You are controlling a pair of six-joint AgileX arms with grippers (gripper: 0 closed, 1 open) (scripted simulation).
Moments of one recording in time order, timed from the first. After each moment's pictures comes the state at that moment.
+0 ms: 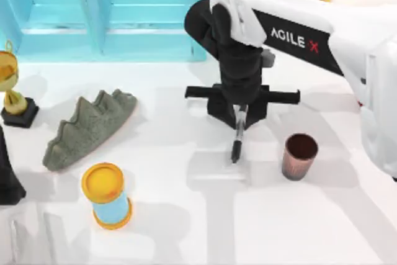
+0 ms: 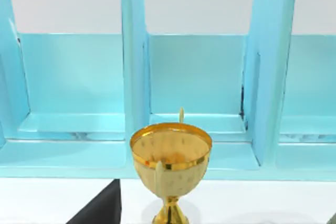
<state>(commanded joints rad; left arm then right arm) 0.00 0.00 0.00 0.00 0.00 0.00 0.60 2.55 2.16 -1.26 0.11 0.80</state>
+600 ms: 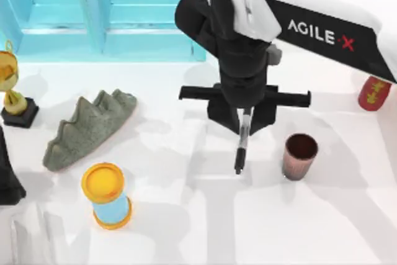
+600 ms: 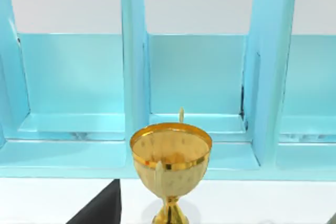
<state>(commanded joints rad) 0.00 0.00 0.00 0.00 0.00 0.00 0.69 2.29 1.97 -1.32 0.10 0.89</state>
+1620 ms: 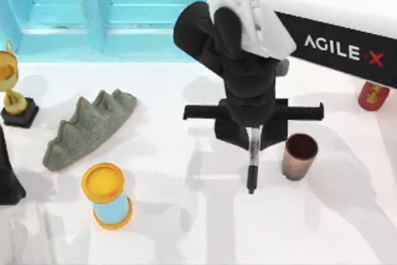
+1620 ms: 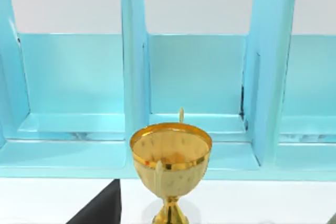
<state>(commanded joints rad) 0.00 0.00 0.00 0.00 0.00 0.00 0.74 2.15 1.79 -1.29 0.14 0.89</state>
